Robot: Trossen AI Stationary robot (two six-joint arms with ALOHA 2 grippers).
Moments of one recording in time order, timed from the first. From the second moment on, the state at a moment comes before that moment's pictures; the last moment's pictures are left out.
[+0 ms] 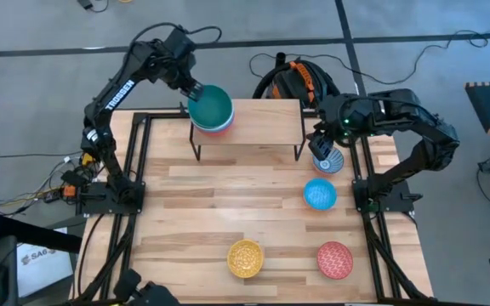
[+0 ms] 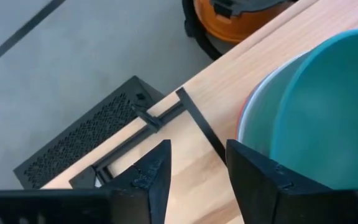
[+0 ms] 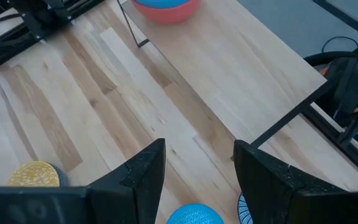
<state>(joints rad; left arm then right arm) 0.77 1.77 2.17 -1.44 -0.23 -0.11 -0.05 1.42 2.02 -1.53 0.32 0.53</state>
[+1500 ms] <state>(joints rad) 0.87 1.81 2.08 -1.51 -0.47 -0.12 -0.07 1.41 2.02 -1.50 0.32 0.53</state>
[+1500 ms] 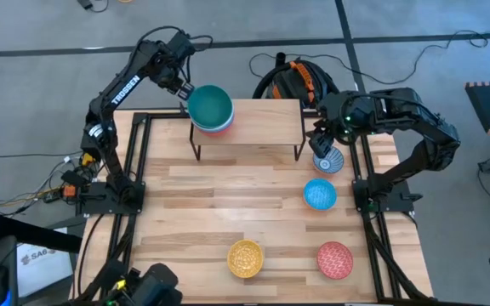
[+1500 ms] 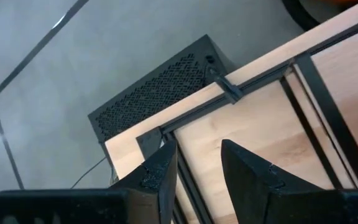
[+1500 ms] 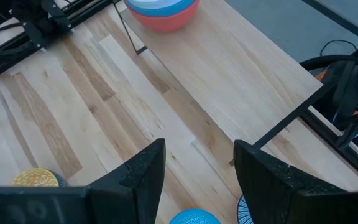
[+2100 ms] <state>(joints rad) 0.83 1.81 2.31 -1.57 -0.45 -0.10 -0.07 1.41 2.02 -1.50 0.31 0.52</state>
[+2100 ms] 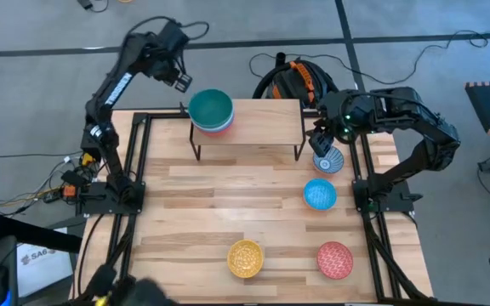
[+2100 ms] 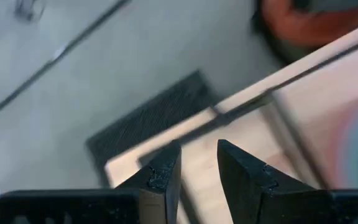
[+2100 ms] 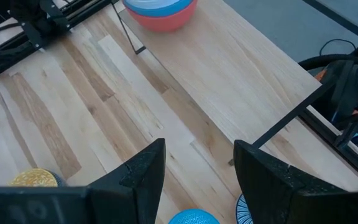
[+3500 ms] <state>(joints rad) 0.01 1.28 0.70 0.05 -0.95 -0.54 0.13 1.38 2.02 -1.37 0.47 0.65</state>
